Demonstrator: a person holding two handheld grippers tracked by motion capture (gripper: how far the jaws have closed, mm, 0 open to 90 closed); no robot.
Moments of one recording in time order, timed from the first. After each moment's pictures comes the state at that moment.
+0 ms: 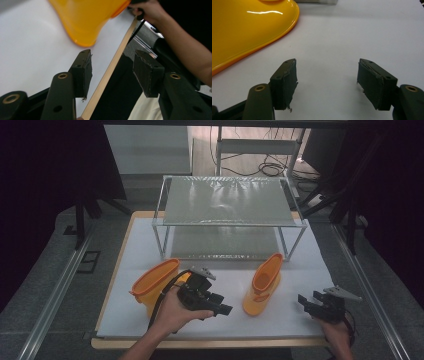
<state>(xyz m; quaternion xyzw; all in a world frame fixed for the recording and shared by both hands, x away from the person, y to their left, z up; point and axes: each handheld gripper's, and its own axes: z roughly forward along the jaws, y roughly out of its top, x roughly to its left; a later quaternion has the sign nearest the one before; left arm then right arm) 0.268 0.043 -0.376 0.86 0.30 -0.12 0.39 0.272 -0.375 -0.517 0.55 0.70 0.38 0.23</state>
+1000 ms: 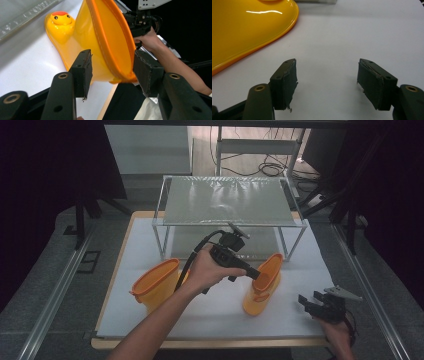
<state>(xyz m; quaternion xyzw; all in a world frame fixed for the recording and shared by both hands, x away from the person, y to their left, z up) 0.342 -0.027 -0.323 0.87 0.32 -0.13 0.36 0.272 -0.376 -0.516 0.56 0.70 0.38 0.22</state>
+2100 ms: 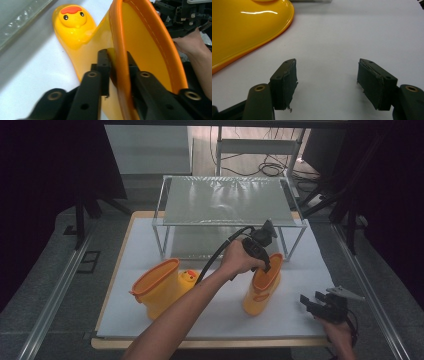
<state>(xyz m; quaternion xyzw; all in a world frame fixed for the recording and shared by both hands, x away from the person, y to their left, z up) 0.387 -0.102 -0.351 0.90 0.34 -0.10 0.23 0.272 -0.382 -0.518 0.57 0.70 0.38 0.22</state>
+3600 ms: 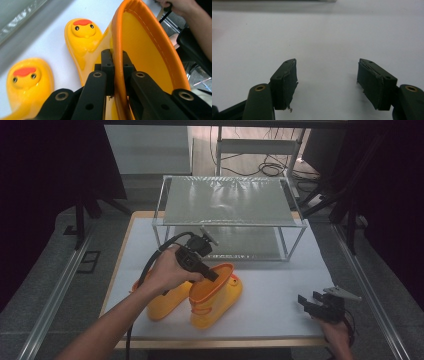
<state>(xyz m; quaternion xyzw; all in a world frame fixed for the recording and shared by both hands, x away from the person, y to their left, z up) 0.320 0.058 -0.316 0.91 0.32 -0.07 0.26 0.273 -0.375 -0.518 0.56 0.70 0.38 0.22</state>
